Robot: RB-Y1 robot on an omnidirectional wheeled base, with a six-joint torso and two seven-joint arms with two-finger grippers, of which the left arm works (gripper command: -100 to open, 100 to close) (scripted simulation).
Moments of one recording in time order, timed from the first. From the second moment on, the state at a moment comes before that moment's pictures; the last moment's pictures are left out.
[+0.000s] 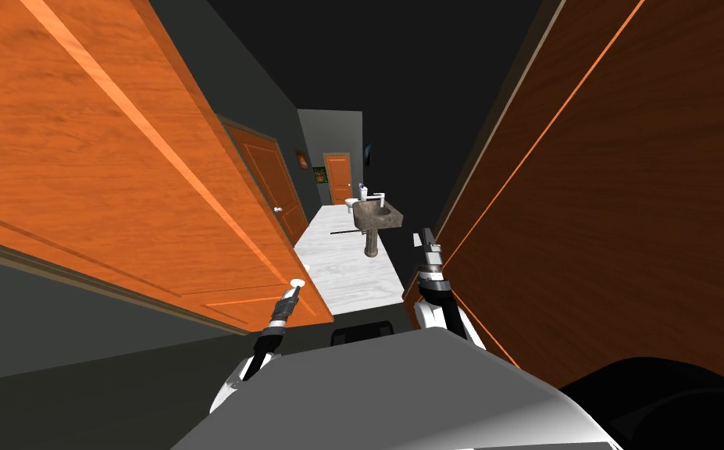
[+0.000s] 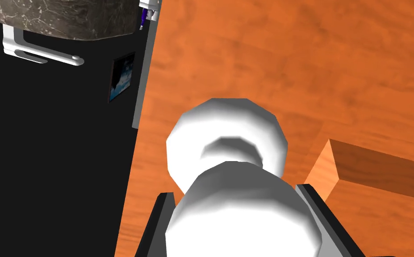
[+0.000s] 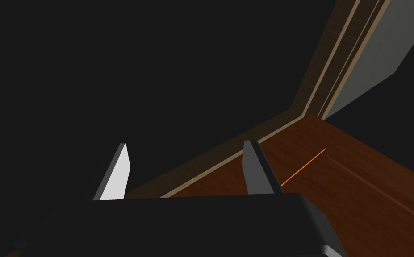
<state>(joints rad) 0.05 0.32 0.12 -0.67 -0.14 -0.97 -0.80</state>
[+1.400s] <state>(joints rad) 0.02 0.32 0.06 -0.65 -0.06 -0.96 -0.47</state>
